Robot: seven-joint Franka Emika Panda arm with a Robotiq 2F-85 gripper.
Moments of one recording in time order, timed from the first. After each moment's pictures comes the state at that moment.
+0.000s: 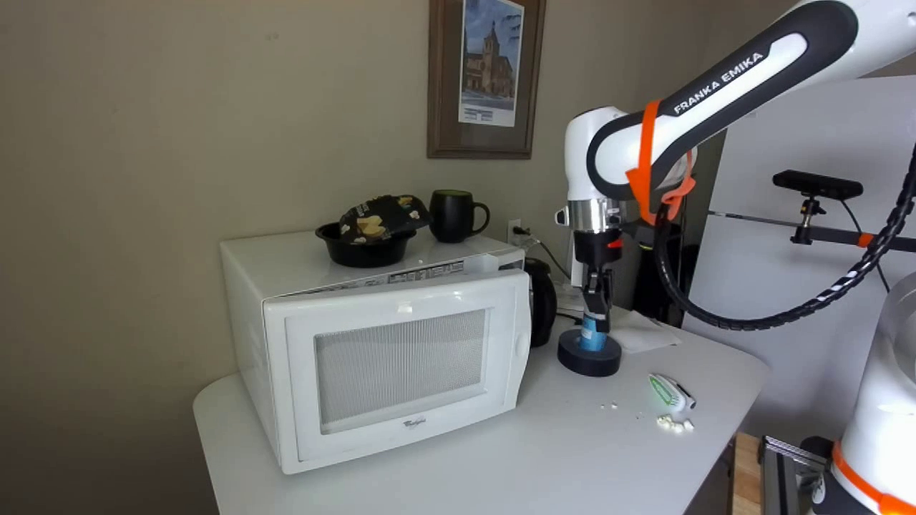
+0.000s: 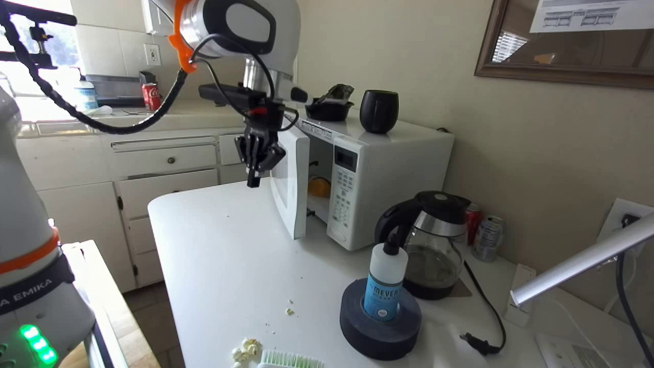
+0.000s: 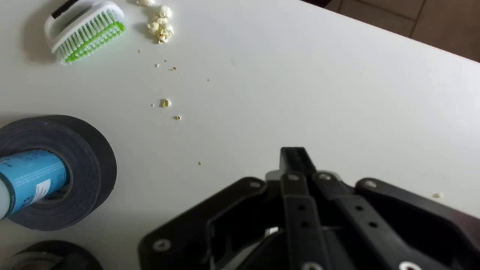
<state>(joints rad) -0.11 -0.38 -0.04 -2.61 -0.09 2.06 -0.22</state>
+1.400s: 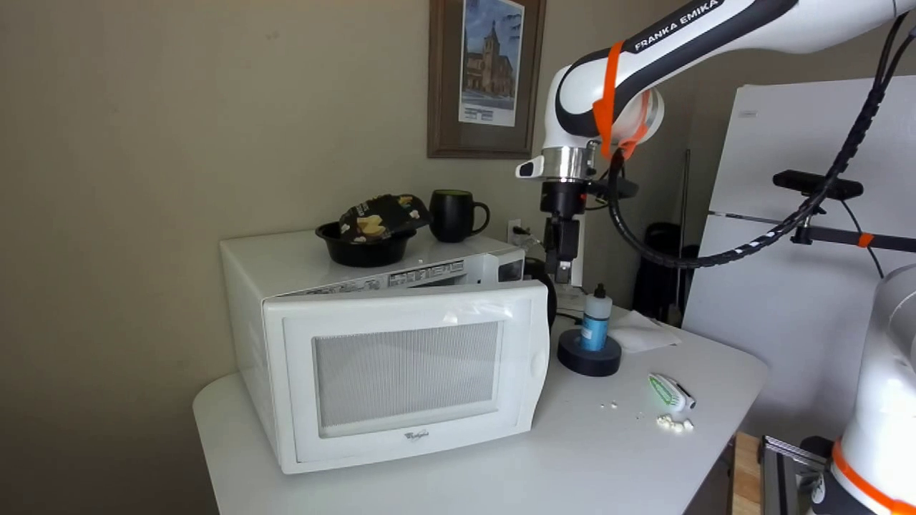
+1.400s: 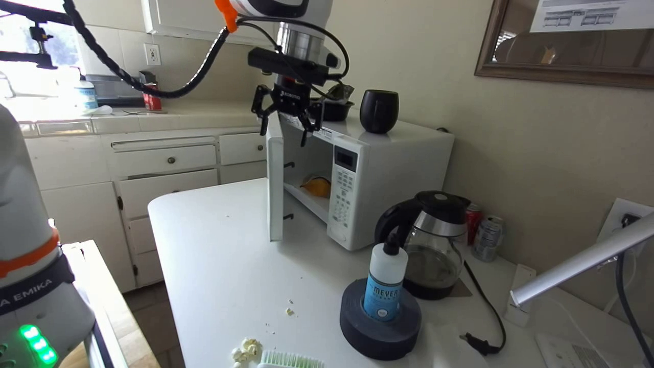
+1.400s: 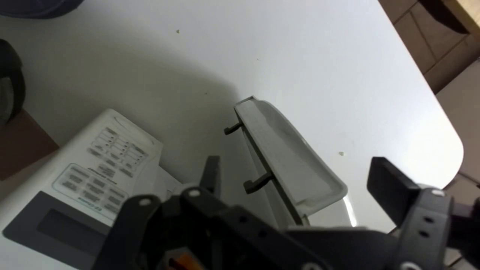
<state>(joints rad) 0.03 -0.27 -0.19 -2.34 0.07 1.99 -0.81</state>
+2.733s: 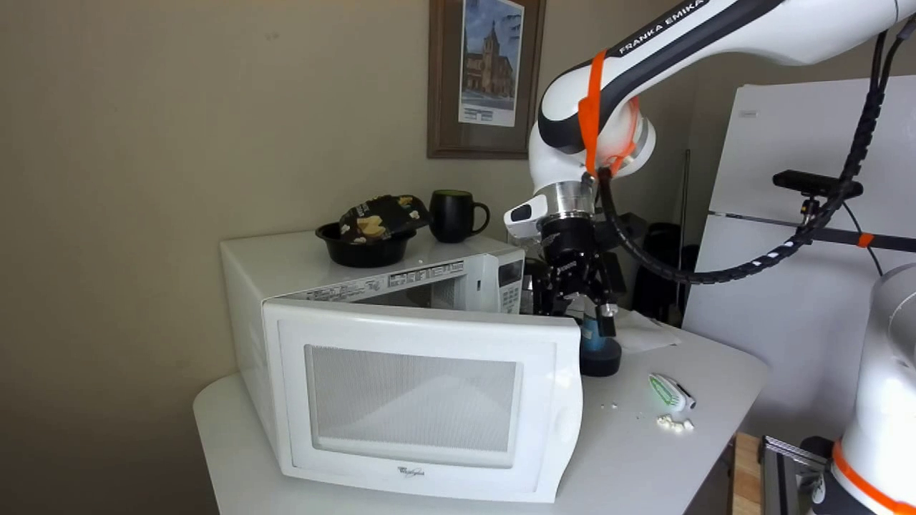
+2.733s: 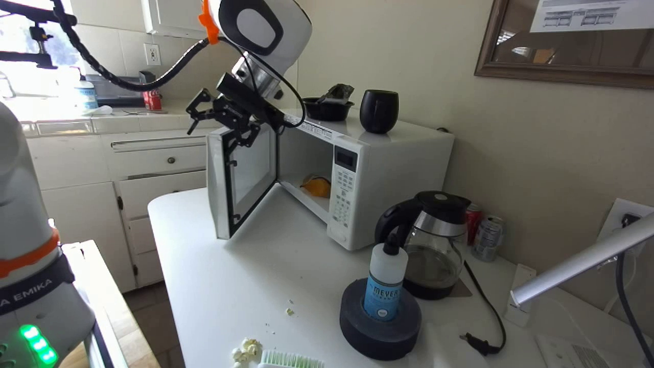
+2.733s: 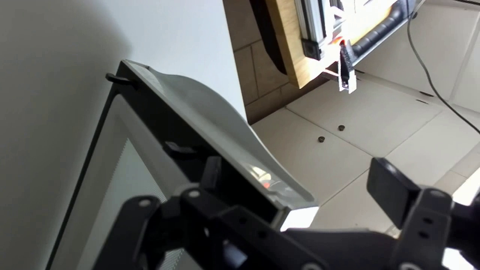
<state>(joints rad) 0.06 -0.26 -0.08 -2.45 0.39 1.71 -1.26</state>
